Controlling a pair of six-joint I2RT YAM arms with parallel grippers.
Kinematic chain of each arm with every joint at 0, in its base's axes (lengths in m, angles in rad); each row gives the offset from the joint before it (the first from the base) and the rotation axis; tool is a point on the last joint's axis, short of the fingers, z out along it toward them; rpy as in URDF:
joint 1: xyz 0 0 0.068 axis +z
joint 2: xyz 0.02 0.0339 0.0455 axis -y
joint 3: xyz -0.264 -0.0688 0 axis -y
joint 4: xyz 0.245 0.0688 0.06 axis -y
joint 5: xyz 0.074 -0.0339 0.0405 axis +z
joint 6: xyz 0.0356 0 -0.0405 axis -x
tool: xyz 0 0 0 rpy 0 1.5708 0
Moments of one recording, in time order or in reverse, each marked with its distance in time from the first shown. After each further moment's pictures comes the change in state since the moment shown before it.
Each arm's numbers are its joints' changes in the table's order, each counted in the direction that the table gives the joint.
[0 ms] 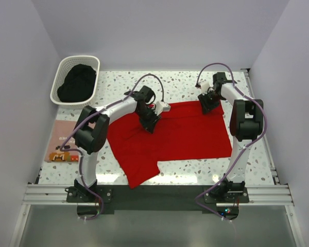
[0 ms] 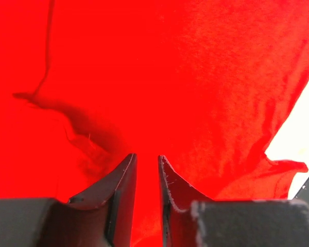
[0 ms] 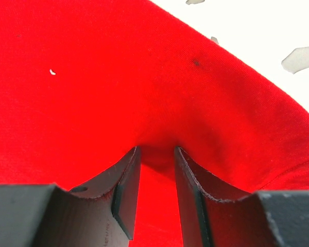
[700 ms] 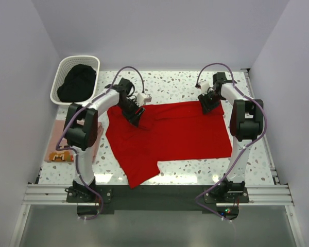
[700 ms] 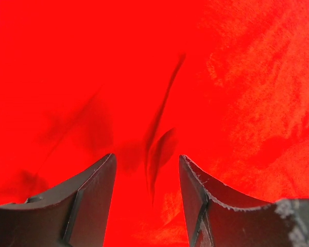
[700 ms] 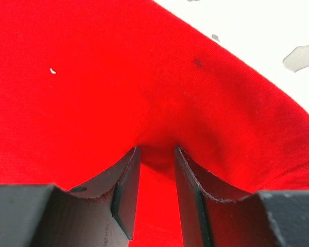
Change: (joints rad) left arm 0.228 0.035 -0.007 -0.054 0.012 -0.128; right arm 0.000 0.000 0.001 -0.007 -0.004 0.011
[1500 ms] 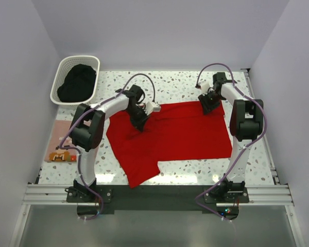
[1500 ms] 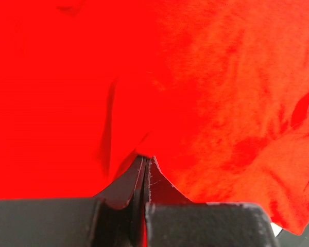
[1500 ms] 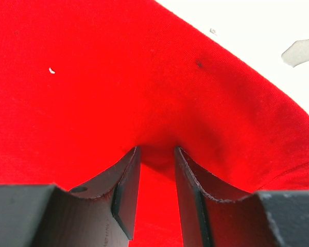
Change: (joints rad) left arm -0.113 -0.031 -0.021 -0.024 -0.023 -0.054; right arm 0.000 0.000 0.003 -0.011 -0.016 0.007
